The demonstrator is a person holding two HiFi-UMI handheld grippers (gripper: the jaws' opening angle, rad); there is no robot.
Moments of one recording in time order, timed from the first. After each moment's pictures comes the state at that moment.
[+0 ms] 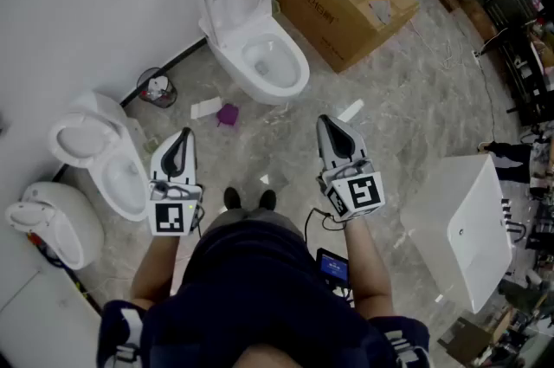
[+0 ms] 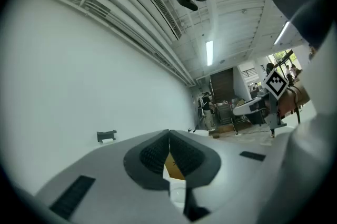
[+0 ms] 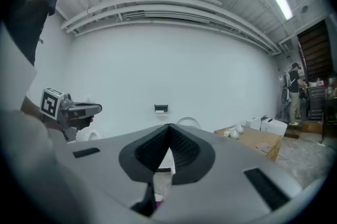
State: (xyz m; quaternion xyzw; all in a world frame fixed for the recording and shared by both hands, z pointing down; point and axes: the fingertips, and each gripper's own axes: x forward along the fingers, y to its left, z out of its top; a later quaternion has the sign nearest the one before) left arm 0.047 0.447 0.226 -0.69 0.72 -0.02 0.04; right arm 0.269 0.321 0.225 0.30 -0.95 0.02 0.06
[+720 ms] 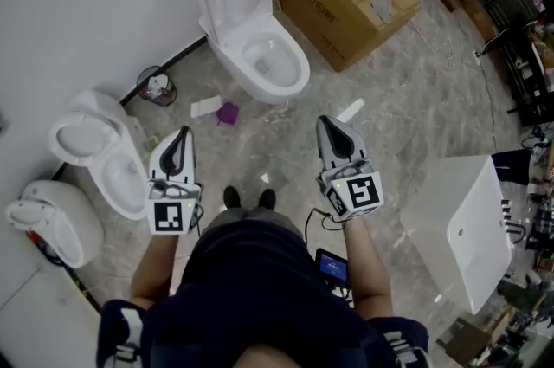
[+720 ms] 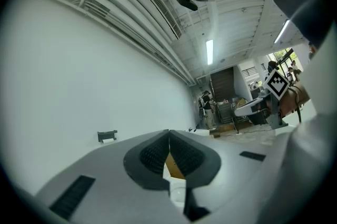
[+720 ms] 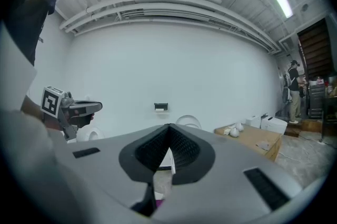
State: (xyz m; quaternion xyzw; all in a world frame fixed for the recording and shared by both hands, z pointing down) left arm 0.048 0.443 0.226 -0.69 0.72 -0.02 0.05; right arm 0.272 0.319 0.234 0.30 -0.95 0.02 0.06
